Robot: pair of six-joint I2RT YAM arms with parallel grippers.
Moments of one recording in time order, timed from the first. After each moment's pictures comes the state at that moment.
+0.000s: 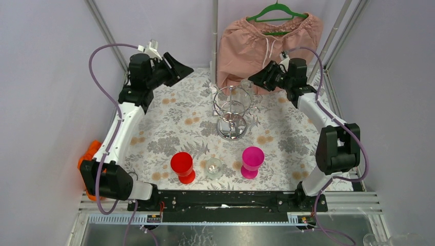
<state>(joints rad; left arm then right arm) -0.13 1.40 1.42 -0.25 0.45 -0.76 0.15 1.67 1.29 0.03 -0.62 0.82</state>
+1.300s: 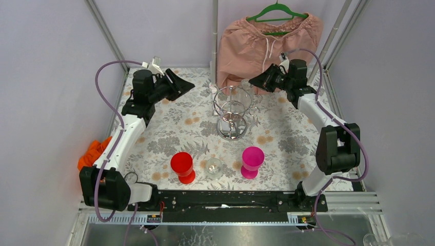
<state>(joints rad) -0.12 1.29 1.12 -0.12 0.51 -0.81 0.14 1.67 1.26 0.06 -0.67 0.86</state>
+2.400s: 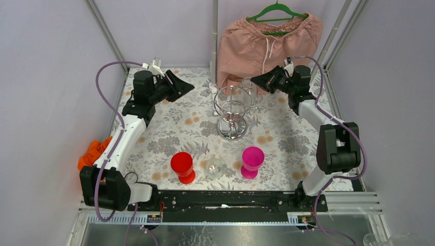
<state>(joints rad) -0.12 1.29 1.11 -0.13 0.50 -0.79 0.11 1.68 1.15 0.32 -0.72 1.12</state>
